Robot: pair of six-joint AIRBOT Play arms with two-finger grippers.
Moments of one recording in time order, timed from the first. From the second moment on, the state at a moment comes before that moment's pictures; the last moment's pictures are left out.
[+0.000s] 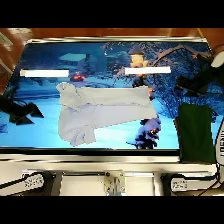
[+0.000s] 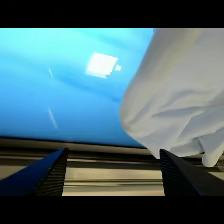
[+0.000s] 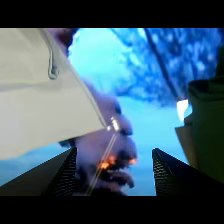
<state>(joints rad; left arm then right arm) 0.40 -1.30 1.06 1.23 -1.48 -1.44 -0.23 -1.56 1.60 -1.33 1.49 1.58</state>
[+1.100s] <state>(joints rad) 0.33 -1.20 0.48 0.75 -0.91 -1.29 -0.31 -1.56 1.31 -1.12 1.40 1.50</state>
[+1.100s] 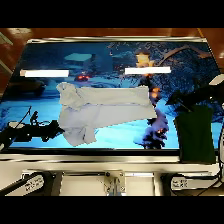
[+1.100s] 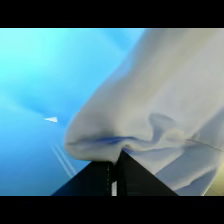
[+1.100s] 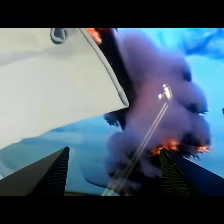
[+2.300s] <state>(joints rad) 0.32 -1.11 1.12 0.82 -1.16 -1.15 -0.13 -1.48 1.25 -0.84 1.04 1.29</state>
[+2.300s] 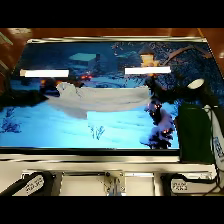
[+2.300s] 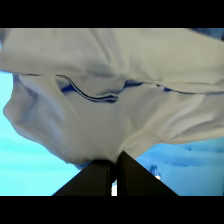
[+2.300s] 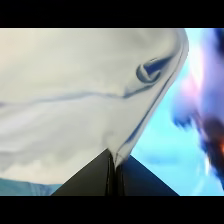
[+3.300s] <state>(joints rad) 0.32 -0.72 2.03 1.20 -1.32 -1.32 -0.13 -0.68 1.82 -1.49 1.35 1.57</state>
